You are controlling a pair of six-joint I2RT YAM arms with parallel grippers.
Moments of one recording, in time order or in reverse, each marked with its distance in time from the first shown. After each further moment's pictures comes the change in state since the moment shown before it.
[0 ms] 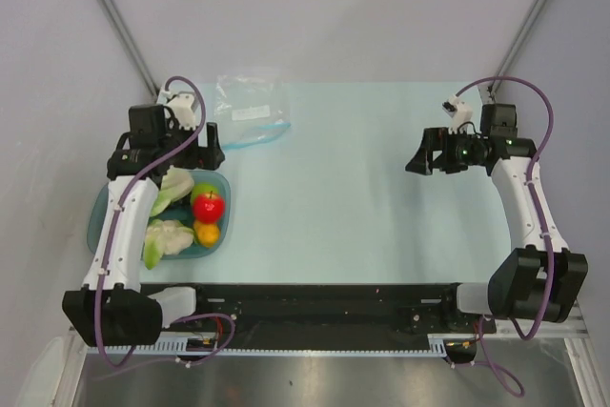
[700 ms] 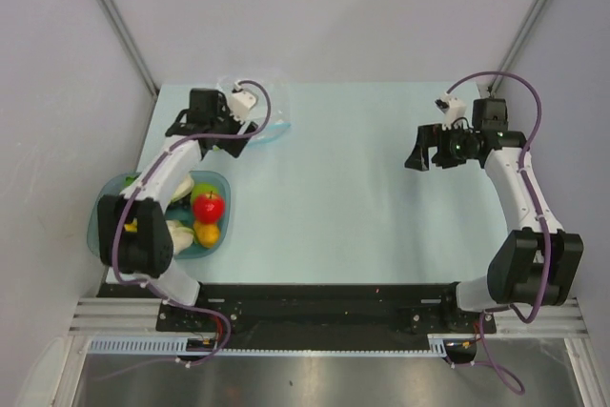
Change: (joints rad) left arm -0.171 0.386 0.038 0.336 -0.166 0.448; right arm 0.031 0.074 0.019 0.065 0.086 -0.026
